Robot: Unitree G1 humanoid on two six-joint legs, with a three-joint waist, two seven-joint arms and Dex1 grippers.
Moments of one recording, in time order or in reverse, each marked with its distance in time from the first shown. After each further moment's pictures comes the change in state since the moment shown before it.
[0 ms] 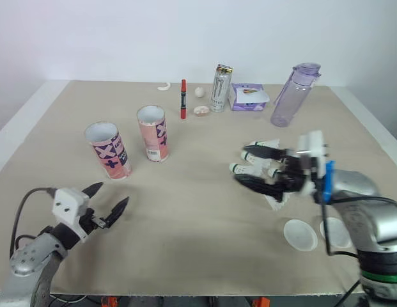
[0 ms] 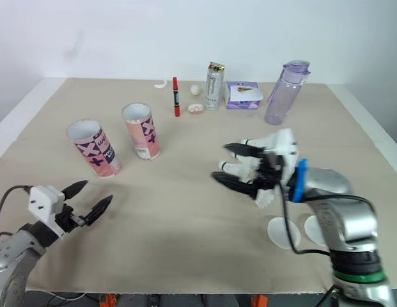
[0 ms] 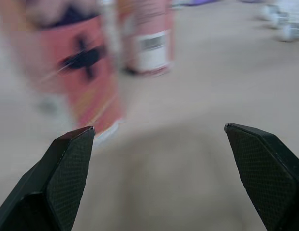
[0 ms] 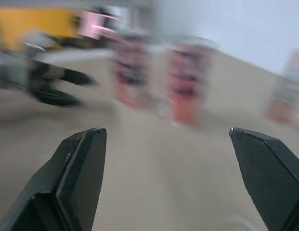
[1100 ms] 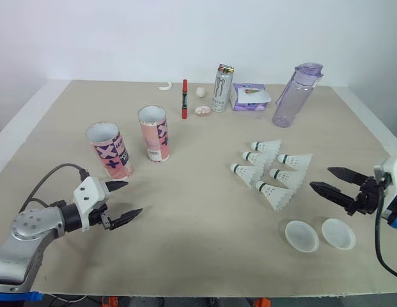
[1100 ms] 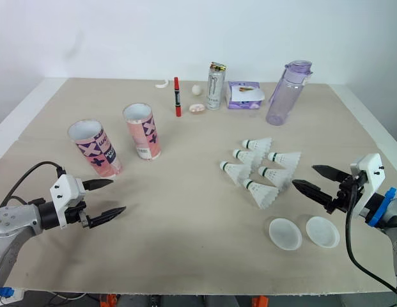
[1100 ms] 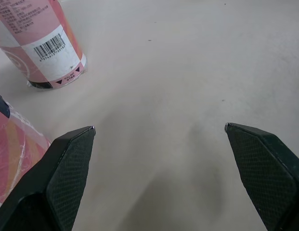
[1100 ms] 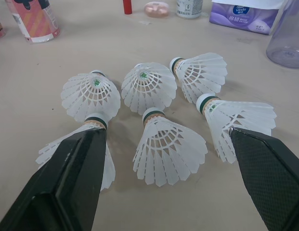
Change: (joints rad) left arm -0.198 0.304 -0.157 0.085 0.030 0.033 -0.335; right arm 0.296 -0.230 -0.398 0.429 -0.085 -0.105 0.053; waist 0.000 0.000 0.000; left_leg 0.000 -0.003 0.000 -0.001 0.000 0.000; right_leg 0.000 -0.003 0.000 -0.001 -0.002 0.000
